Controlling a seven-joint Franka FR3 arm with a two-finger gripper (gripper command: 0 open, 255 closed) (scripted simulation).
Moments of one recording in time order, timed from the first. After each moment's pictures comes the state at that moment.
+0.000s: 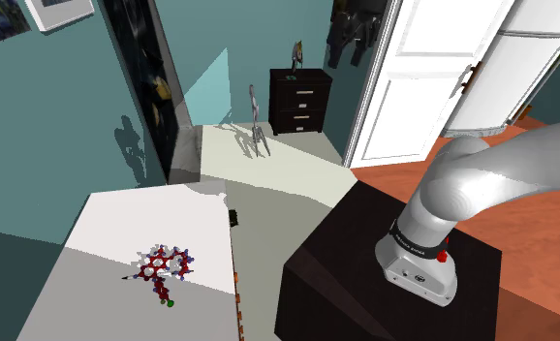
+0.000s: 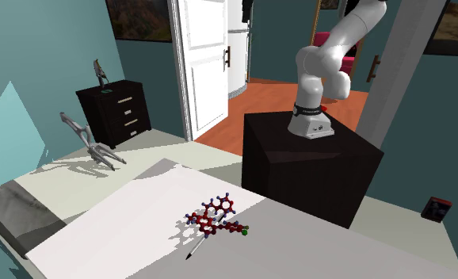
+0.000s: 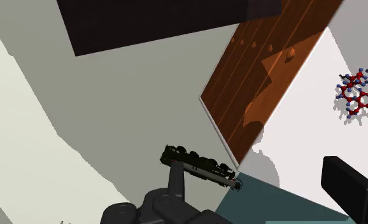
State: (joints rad) arm -0.02 -0.80 -0.04 -2.26 0.06 1.55 0.10
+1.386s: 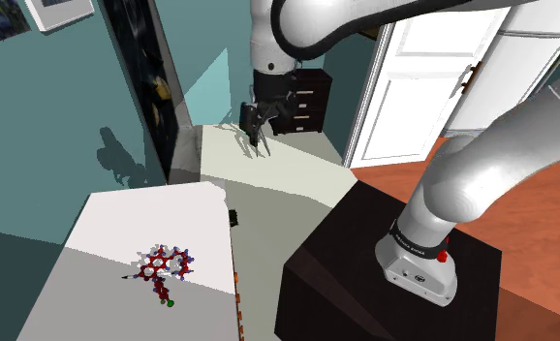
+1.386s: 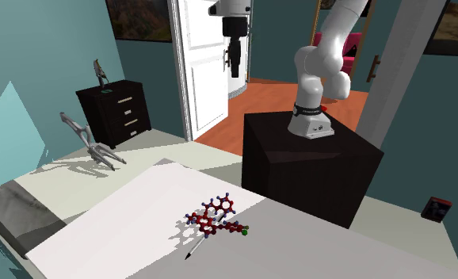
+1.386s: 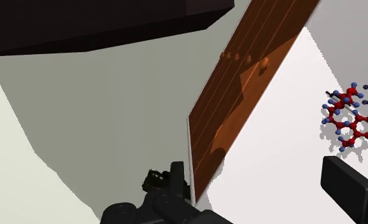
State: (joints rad) arm 0.06 -0.44 0.31 -2.35 0.16 1.93 0.43
